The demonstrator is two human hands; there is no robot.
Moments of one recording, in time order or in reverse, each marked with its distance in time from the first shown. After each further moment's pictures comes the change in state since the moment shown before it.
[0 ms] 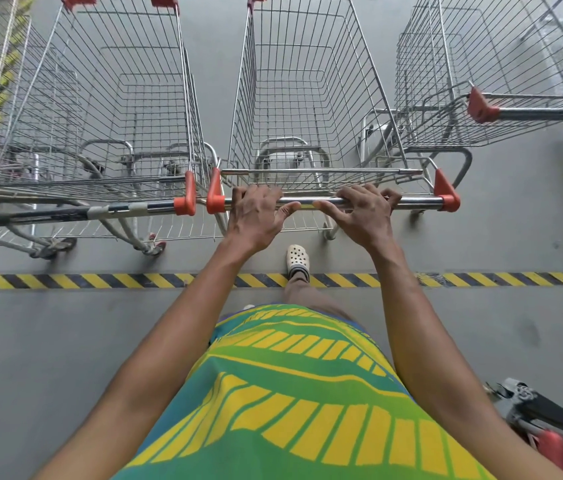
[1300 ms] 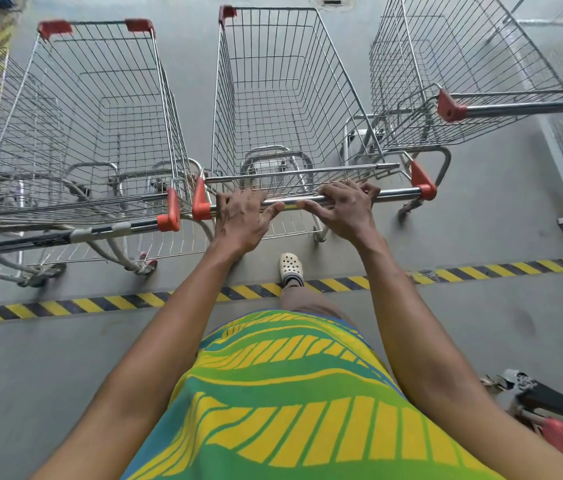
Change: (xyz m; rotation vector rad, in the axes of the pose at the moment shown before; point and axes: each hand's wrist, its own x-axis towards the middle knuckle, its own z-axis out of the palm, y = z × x) left_hand 0.011 0.010 -0.009 -0.039 -0.075 -0.063; right_hand 0.019 0.016 0.015 0.116 0.014 -0.031
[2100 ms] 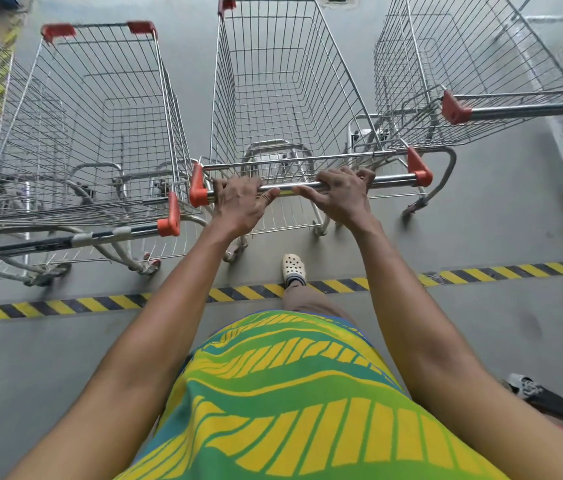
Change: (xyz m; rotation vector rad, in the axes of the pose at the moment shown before) left_hand 0.040 -0.010 -0.011 -0.030 -0.014 -0.022; right_hand 0.040 -0.003 -0.003 -0.068 -0.095 0.005
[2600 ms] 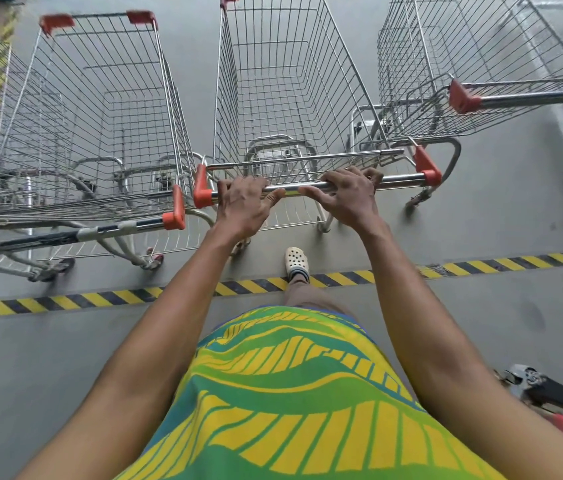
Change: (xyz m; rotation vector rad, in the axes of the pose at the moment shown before) left_hand -0.018 -0.003 0.004 -0.018 -0.018 0.018; right_hand -0.021 -0.006 0.000 0.039 0.035 0.005
